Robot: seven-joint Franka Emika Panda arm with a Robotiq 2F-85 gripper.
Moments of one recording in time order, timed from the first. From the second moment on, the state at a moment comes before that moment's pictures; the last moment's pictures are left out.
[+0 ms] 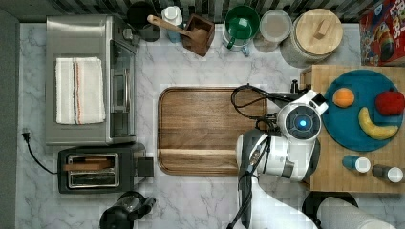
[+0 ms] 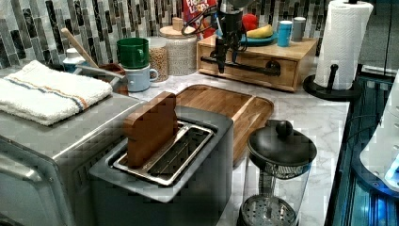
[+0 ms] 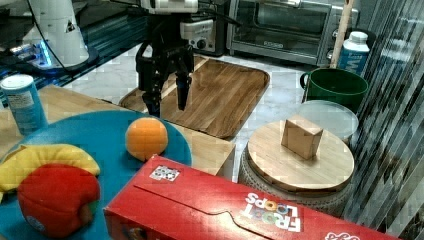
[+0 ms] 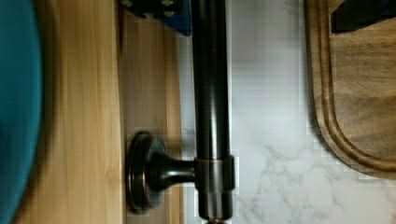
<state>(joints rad) -0.19 0.24 -0.19 -2.27 -0.22 1.05 -0.92</state>
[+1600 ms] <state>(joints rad) -0.19 0.28 -0.18 -2.26 -0.16 1.06 -0.90</state>
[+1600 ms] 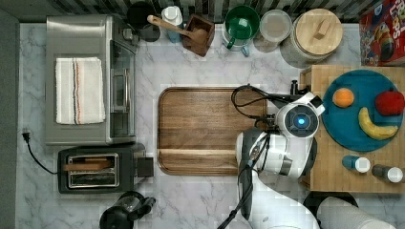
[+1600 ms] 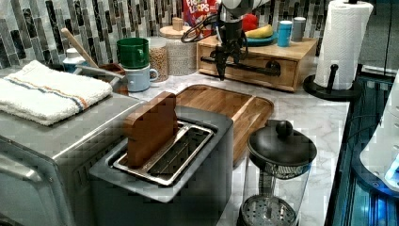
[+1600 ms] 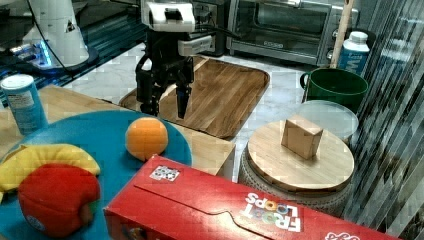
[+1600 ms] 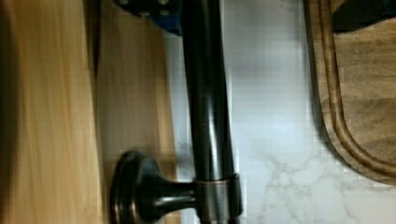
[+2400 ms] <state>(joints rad) -0.10 0.25 -0.14 -2.27 -0.08 0.98 -0.79</state>
